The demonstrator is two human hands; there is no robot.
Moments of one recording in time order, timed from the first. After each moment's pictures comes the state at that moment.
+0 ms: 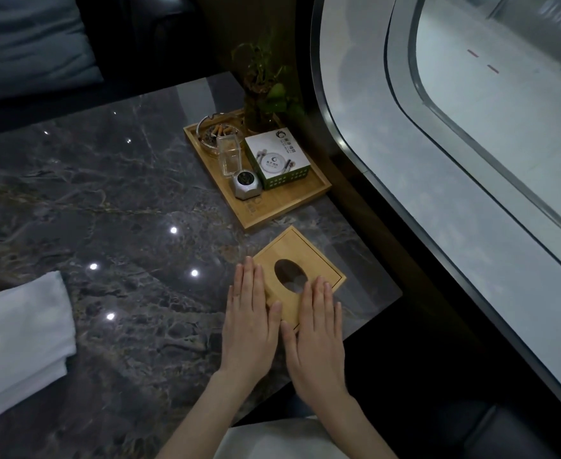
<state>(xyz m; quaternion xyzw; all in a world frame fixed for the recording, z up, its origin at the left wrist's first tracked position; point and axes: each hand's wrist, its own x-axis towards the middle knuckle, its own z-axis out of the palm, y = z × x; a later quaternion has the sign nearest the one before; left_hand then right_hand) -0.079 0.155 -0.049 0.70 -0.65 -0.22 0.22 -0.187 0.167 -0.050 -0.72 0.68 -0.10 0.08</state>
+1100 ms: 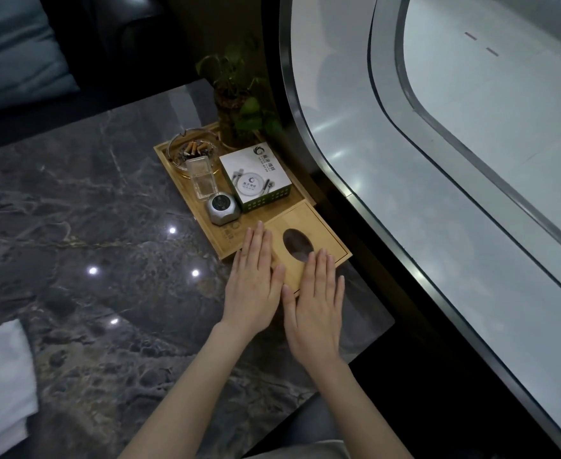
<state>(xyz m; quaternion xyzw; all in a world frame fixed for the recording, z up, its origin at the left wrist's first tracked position) -0.098 0.033 -0.040 0.65 -0.70 -0.22 0.20 -0.202 0.065 -0.050 -0.68 0.72 -0.12 0.08</state>
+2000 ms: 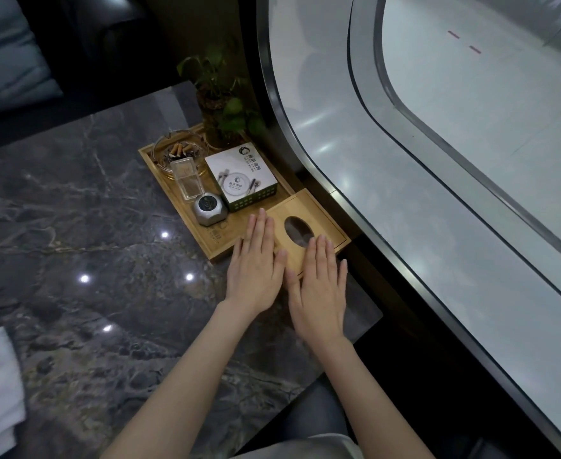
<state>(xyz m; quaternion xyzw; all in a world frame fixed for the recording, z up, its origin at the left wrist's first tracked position) -0.116 0.008 -0.033 0.65 -0.72 -0.21 0.12 -0.225 0.046 -0.028 -0.68 0.71 -0.11 0.15</state>
